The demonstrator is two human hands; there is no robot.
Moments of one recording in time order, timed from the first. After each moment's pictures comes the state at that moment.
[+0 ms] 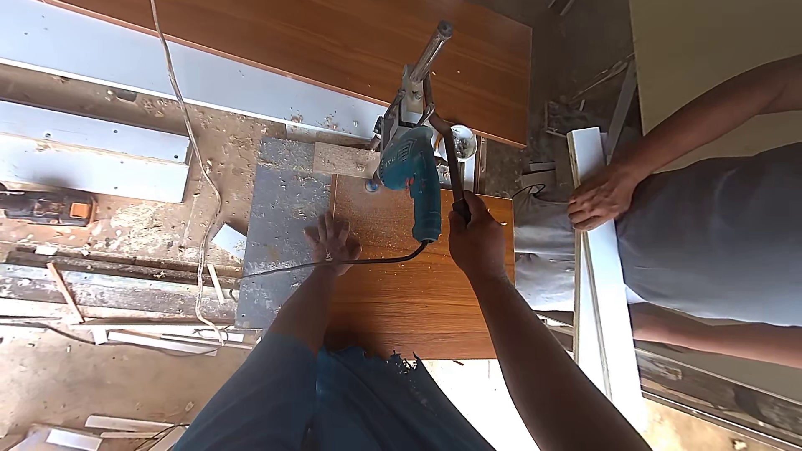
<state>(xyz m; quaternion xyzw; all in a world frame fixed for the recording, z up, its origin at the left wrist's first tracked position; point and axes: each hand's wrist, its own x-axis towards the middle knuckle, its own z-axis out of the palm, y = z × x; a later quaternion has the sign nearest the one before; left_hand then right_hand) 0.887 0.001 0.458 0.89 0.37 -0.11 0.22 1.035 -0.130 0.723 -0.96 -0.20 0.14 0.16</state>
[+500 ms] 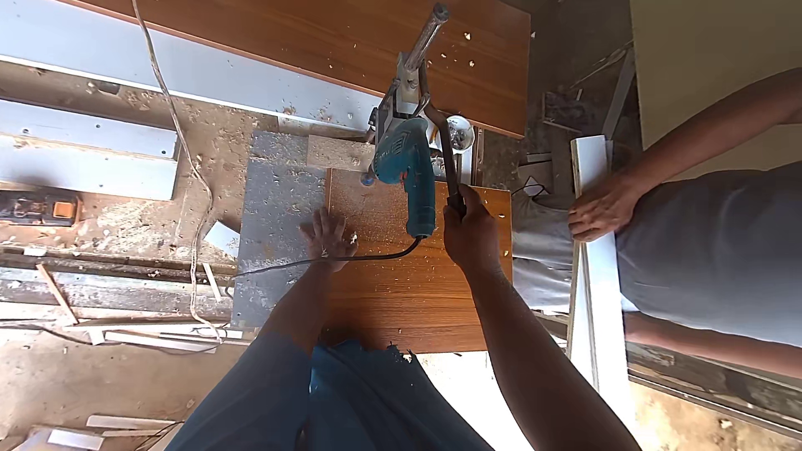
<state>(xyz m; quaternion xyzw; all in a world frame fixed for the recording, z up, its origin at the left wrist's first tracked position) 0.886 -0.001 0.456 0.89 0.37 -0.09 0.24 1.032 -0.130 0.723 -0.95 -0.18 0.16 0.18</state>
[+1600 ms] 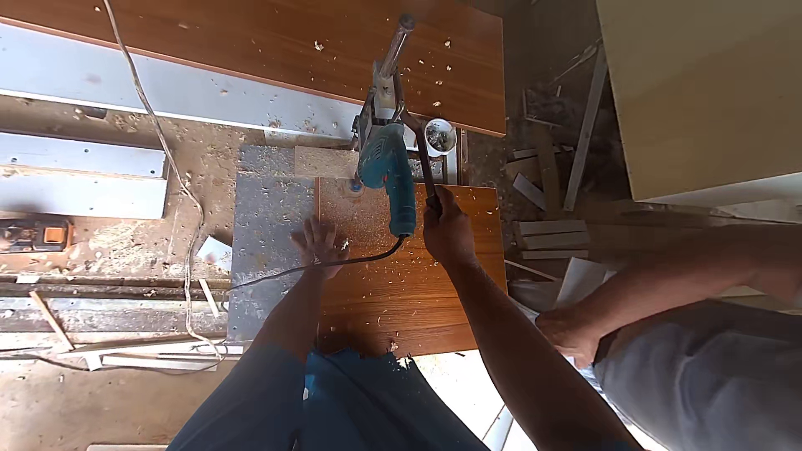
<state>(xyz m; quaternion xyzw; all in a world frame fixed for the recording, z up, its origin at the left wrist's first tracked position) 0.889 0.002 0.462 0.89 0.37 -0.12 0.23 1.038 -0.129 0.710 -0.94 -0.21 0.17 0.20</state>
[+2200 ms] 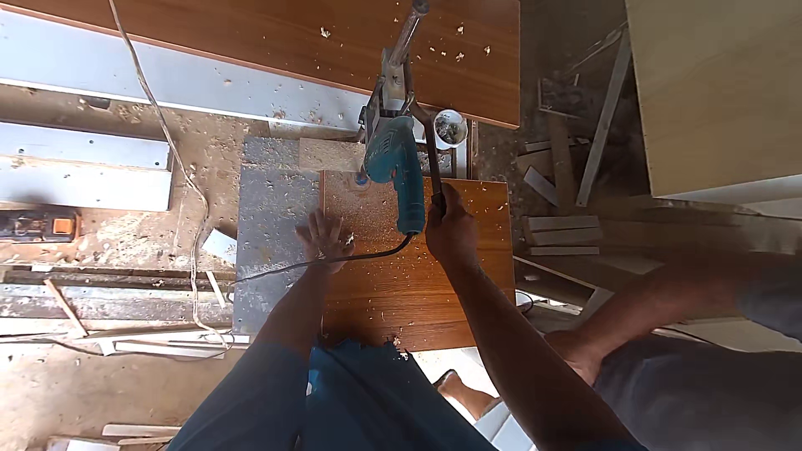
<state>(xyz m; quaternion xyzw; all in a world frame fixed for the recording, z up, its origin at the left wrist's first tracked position) 0.887 0.001 0.457 0.90 0.37 -0.11 0.22 1.031 -0.126 0.701 -0.95 -0.20 0.16 0.18</state>
